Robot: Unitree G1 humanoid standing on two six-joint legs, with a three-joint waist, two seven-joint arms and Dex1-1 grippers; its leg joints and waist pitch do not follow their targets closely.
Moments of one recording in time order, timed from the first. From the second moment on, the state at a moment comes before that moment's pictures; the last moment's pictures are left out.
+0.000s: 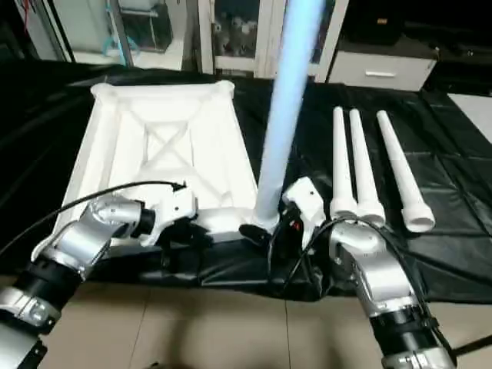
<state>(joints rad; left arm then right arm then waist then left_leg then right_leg) -0.61 0.39 -0.37 0.48 0.07 0.18 -1.15 -0.33 -0.42 0.14 0.20 0.26 0.30 0.87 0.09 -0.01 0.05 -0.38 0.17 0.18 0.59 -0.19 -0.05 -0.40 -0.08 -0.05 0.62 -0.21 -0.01</state>
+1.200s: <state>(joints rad) -0.60 0.40 -0.37 0.50 0.07 0.14 -1.20 -0.31 -0.42 0.12 0.23 0.27 0.30 0.90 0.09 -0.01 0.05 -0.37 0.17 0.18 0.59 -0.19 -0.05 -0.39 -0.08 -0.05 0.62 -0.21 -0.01</state>
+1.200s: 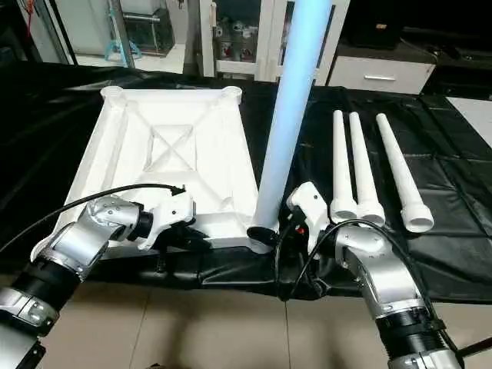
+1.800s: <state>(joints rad) -0.60 0.40 -0.37 0.51 0.07 0.15 -1.20 -0.33 -0.39 0.11 0.29 0.30 0.35 0.89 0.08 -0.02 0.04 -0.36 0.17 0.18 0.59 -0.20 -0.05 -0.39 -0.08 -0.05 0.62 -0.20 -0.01</state>
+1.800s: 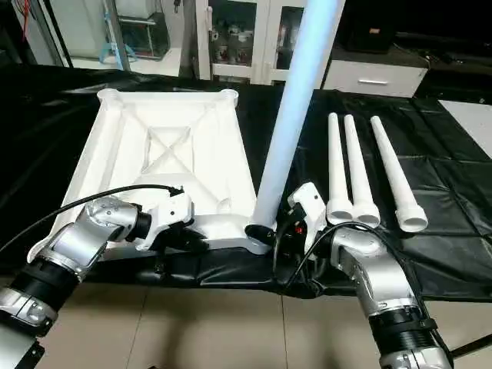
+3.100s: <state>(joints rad) -0.75 0.07 -0.22 0.69 0.09 0.51 -0.55 -0.71 -0.02 -0.09 1.02 0.20 -0.03 0.15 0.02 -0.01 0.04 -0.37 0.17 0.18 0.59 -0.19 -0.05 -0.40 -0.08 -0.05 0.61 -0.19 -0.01</state>
